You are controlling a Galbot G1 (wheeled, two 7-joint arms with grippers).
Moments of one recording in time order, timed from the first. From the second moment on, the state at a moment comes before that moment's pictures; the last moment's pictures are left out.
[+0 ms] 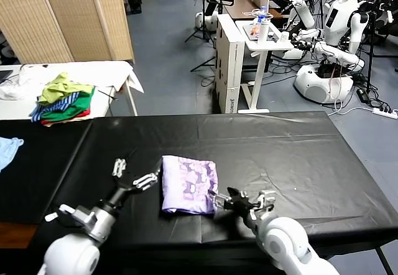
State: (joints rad) left arm 1.48 -1.11 -0.57 -2.15 -0.31 0.03 0.19; right arm -1.18 1.13 0.15 1.98 0.87 -0.60 0.23
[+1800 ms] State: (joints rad) left arm 1.57 -1.15 -0.69 -2.08 -0.26 -0.01 0.19; right arm -1.15 0.99 0.45 1.97 0.71 -0.61 0.18
